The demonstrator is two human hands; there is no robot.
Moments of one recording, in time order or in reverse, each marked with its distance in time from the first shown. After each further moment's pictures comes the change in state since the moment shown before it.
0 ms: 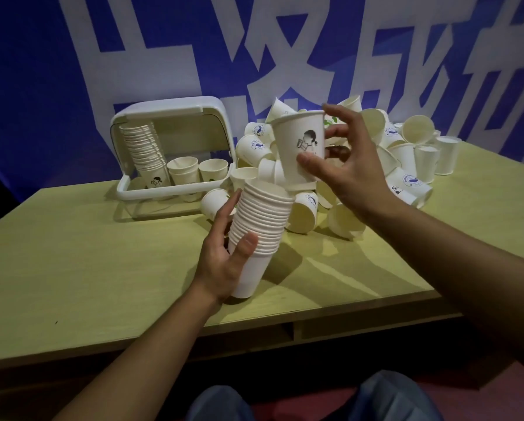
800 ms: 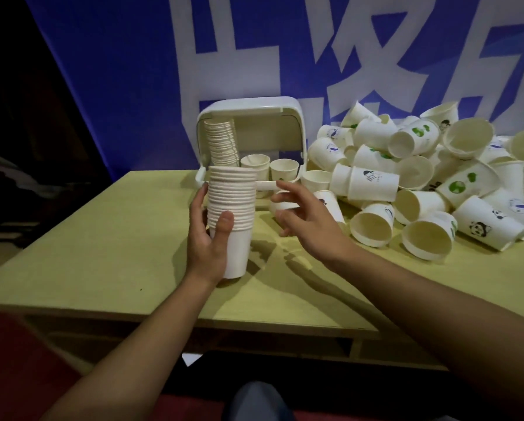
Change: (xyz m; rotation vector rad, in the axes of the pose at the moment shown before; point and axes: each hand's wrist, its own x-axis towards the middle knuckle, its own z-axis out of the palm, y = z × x) left_hand -0.007 -0.013 -0.107 0.146 0.442 -0.125; right_hand -0.029 0.020 0.149 0.261 -0.453 0.236
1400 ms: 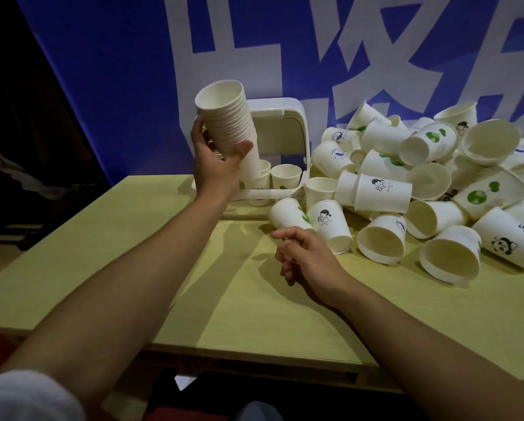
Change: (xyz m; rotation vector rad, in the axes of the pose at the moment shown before) left_hand 0.151 0.012 0.053 0.107 0.151 0.041; right_hand 0.006 0.055 0.008 0.350 -0.015 0.289
